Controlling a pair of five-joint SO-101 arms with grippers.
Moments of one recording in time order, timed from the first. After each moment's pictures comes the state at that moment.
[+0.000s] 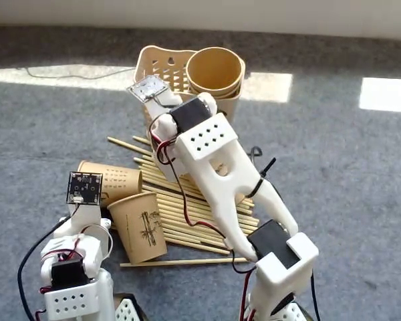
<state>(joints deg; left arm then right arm) -17.8 -103.6 95.8 70.7 -9.0 -40.5 11.3 -20.4 95.4 8.2</state>
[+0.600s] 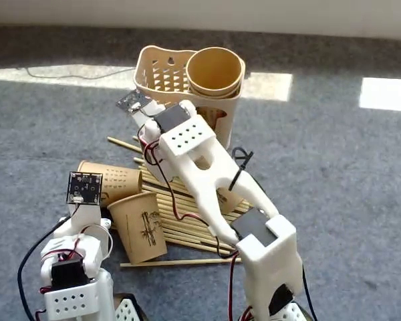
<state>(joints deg) -17.8 -103.6 95.8 70.7 -9.0 -41.8 22.2 -20.4 88.9 11.5</state>
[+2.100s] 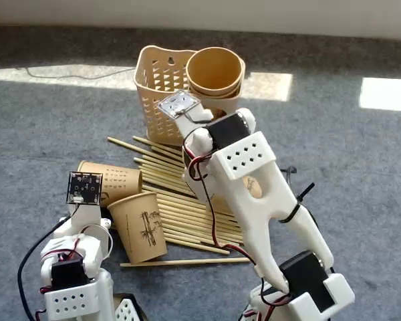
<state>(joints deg) -17.8 -103.6 95.8 70.7 -9.0 -35.6 -7.3 -1.3 99.7 8.9</state>
